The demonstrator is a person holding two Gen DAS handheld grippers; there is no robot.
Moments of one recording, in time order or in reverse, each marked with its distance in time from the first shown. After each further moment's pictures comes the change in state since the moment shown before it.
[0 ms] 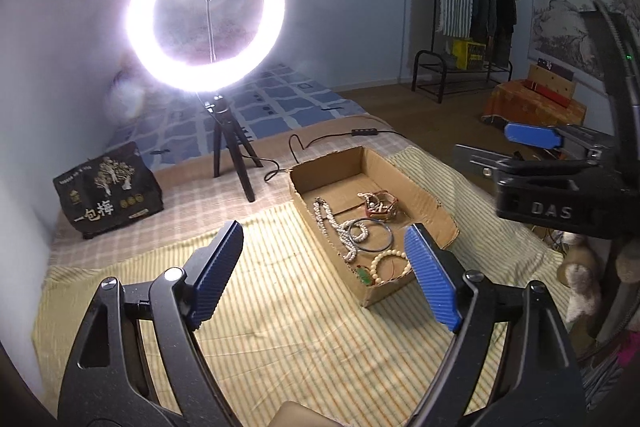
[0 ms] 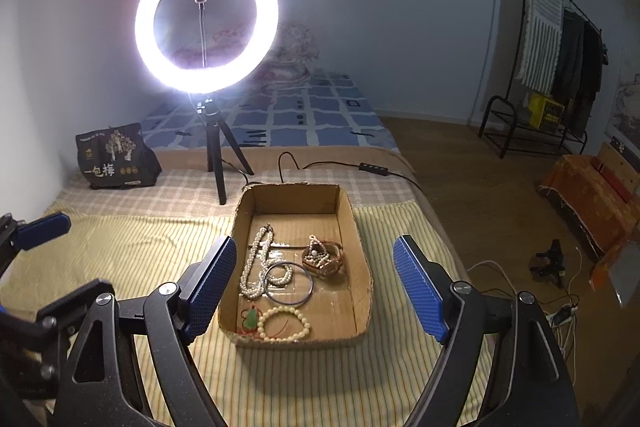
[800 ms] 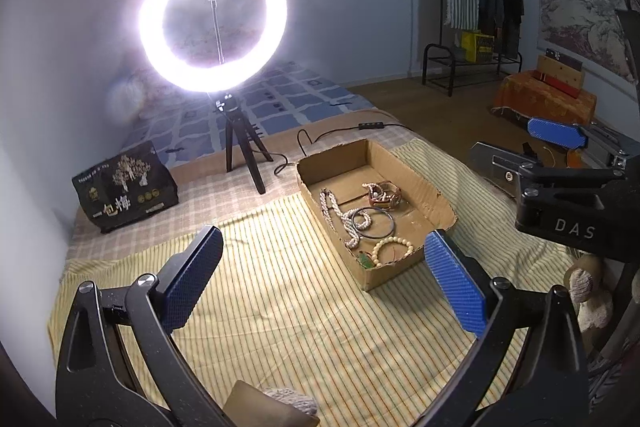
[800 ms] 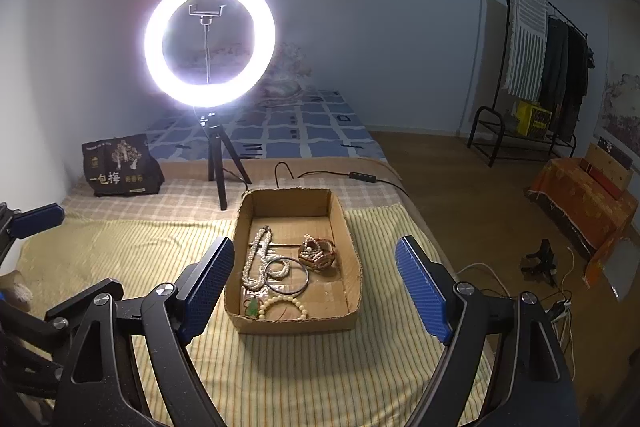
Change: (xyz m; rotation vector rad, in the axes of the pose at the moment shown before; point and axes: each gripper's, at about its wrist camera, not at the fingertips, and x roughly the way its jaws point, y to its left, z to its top) left arm -0.018 -0.015 -0.008 0.009 0.020 0.050; right arm -0.036 0.002 -0.017 0.009 -0.062 -0.024
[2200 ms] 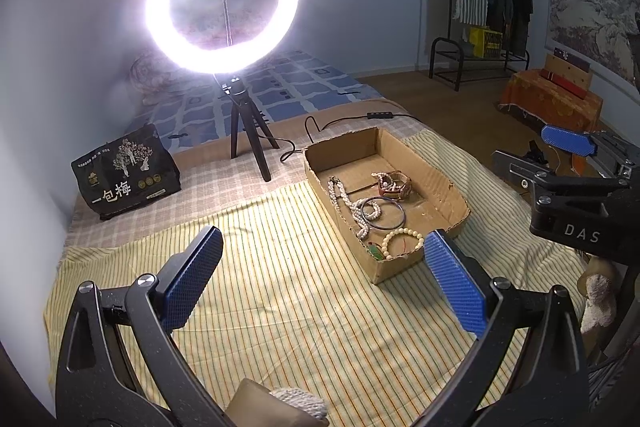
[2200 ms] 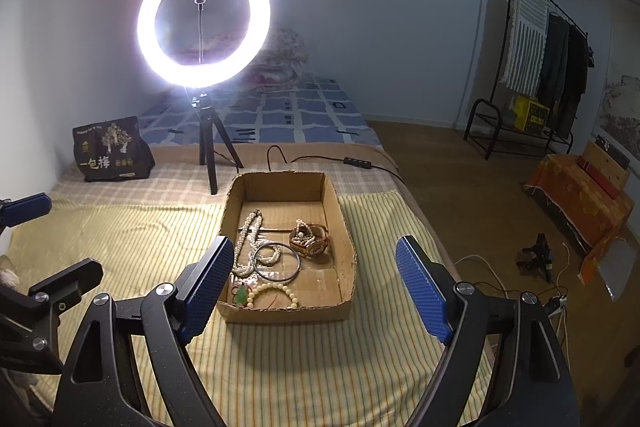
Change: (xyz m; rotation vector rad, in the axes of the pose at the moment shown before) left arm 0.015 0.010 -0.006 -0.017 0.030 0.018; right arm 0.014 -0.002 -0.011 -0.014 0.041 -0.023
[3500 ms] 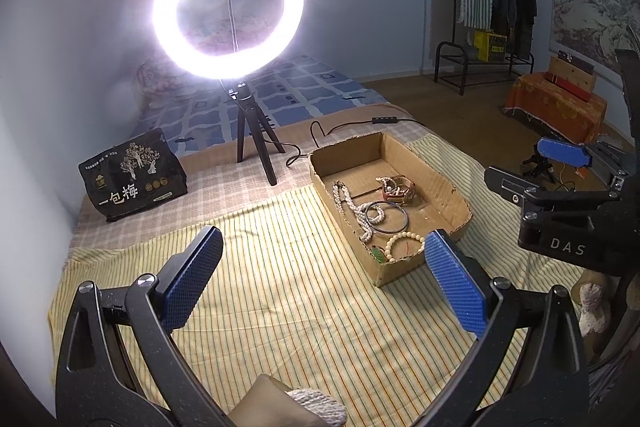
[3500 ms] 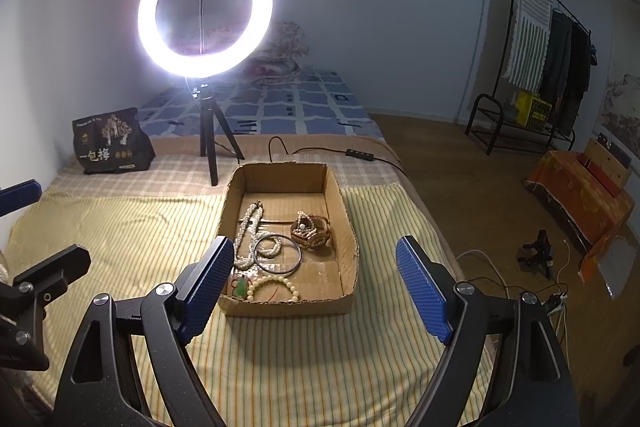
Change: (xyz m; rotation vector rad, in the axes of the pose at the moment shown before) left arm -0.007 0.000 0.003 -0.005 -0.012 0.020; right arm 0.003 0.000 -0.005 -0.009 0.024 0.005
